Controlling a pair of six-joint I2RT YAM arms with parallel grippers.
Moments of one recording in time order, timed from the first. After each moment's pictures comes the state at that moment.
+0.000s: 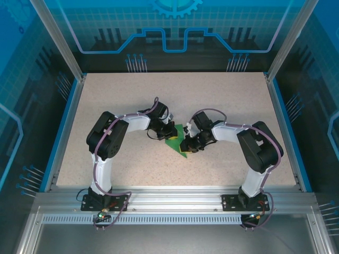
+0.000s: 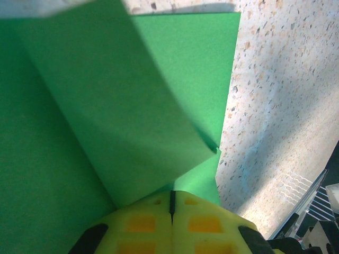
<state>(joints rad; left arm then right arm) -0.48 2.05 1.23 -0.31 0.60 -0.73 0.51 1.79 0.93 -0.40 -0.68 0.43</state>
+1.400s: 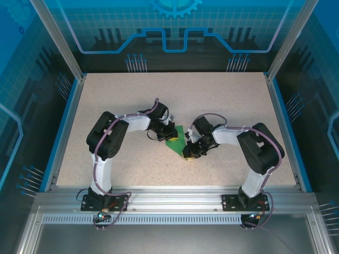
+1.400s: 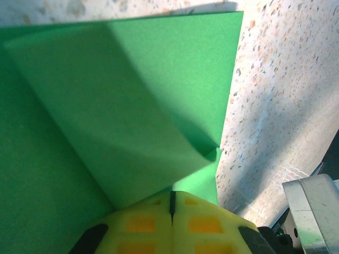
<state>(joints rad) -0.47 2.05 1.23 -0.33 0.63 -0.74 0.53 1.76 0.85 -0.43 -0.66 0.39</state>
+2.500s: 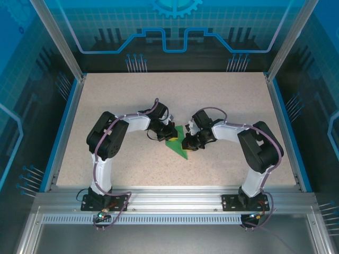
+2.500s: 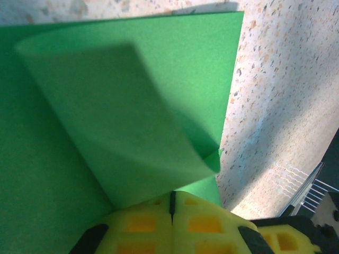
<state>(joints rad) -0.47 2.05 1.23 -0.32 0.63 -0.74 0.51 1.79 0.95 -0.41 -0.58 0.51</state>
